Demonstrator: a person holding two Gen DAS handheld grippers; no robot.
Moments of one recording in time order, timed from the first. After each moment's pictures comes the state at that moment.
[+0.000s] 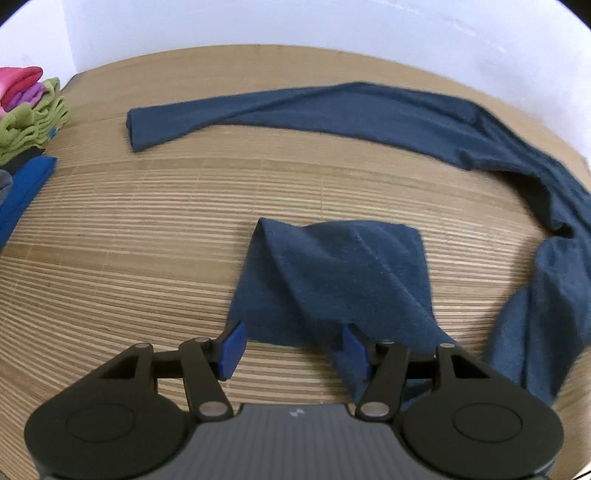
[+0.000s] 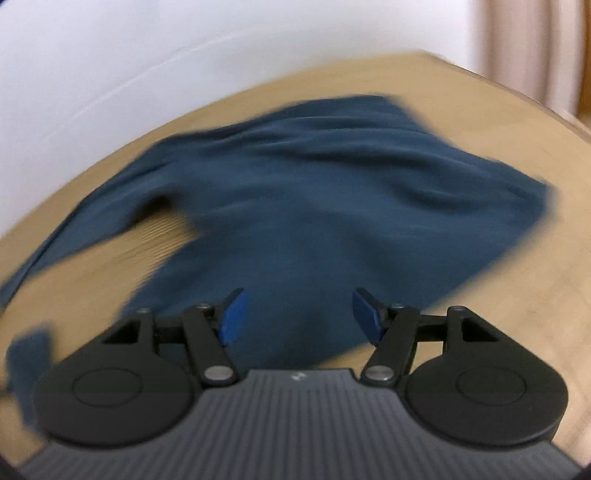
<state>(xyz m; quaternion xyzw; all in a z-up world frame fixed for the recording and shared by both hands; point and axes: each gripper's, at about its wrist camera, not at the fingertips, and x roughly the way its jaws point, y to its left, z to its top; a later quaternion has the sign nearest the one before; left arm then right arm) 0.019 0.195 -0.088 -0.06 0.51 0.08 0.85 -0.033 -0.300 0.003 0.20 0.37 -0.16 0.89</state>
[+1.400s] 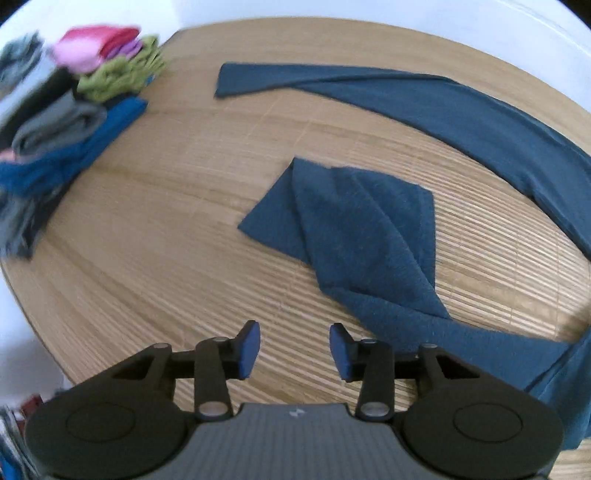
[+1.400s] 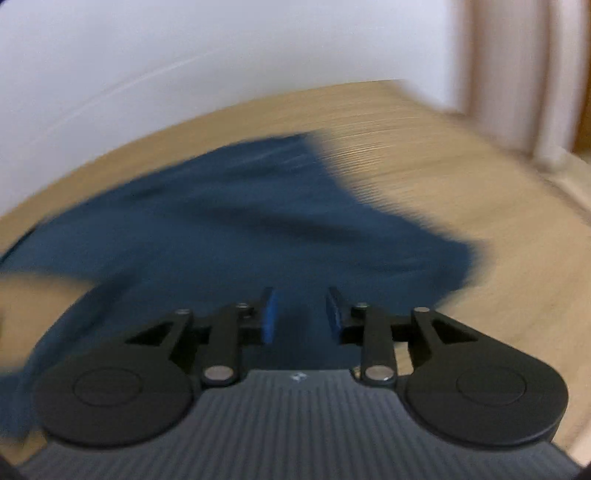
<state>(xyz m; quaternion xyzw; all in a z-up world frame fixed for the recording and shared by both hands) 0.012 0.114 -0.064 -0.08 0.55 0.26 0.79 -0.006 -0.400 0.002 0.10 0.36 -0.06 0.92</state>
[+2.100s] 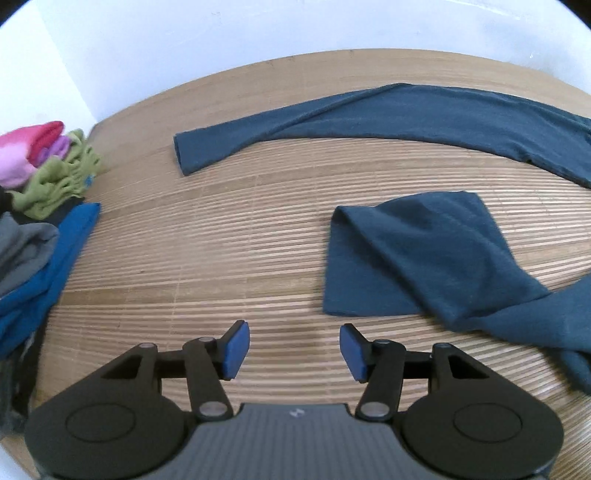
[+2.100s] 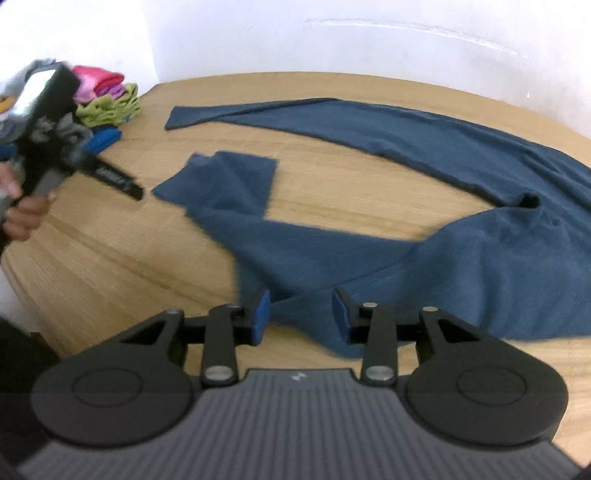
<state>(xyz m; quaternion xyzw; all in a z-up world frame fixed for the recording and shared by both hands) 0.015 0.224 -0.093 0.06 0.50 0.09 0.86 -0.060 -0.058 -0.006 -0.02 0.40 0.18 0.90</state>
